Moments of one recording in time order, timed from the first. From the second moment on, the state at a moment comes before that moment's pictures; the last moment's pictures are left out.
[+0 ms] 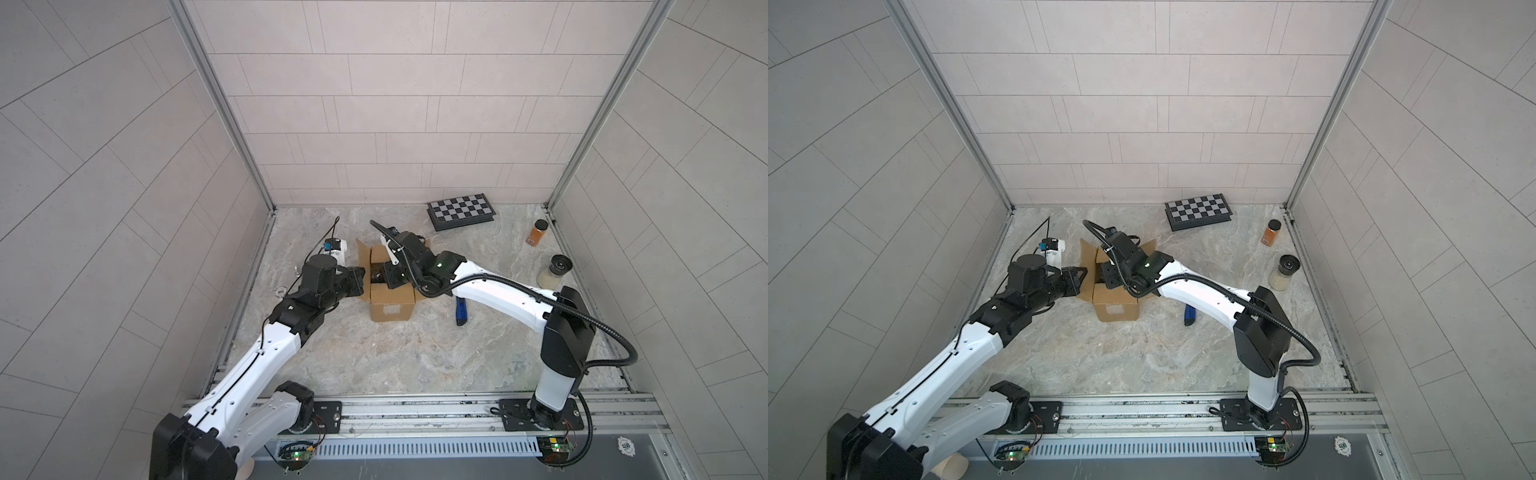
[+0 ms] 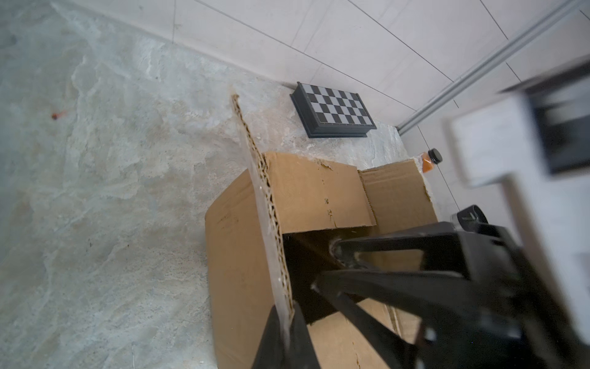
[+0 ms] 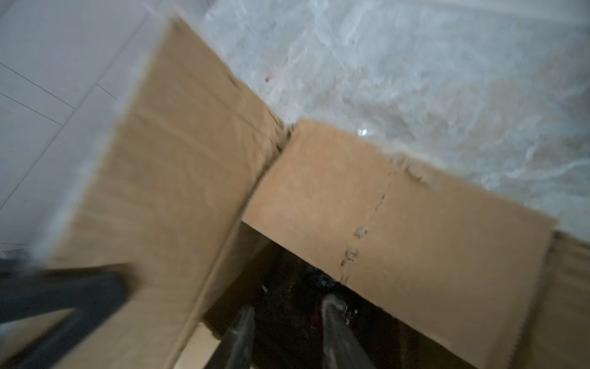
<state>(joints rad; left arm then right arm) -0.39 0.97 0.75 -0.27 0.17 -0.48 0.85 1.80 1.53 -0.53 0.09 0.37</state>
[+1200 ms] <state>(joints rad) -0.35 1.31 0.97 -0.14 0.75 -0.24 0.84 1.66 1.10 -0.07 0.23 0.20</state>
